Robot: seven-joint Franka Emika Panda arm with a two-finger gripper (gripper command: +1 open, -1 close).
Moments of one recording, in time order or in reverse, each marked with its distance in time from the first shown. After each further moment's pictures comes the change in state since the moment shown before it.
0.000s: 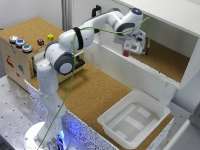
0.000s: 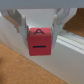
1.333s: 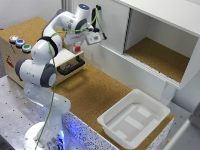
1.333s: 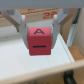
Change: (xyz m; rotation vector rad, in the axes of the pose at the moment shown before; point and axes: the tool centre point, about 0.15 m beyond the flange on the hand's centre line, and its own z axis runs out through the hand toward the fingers) arm 0.089 -0.328 0.062 0.060 0.046 -0.653
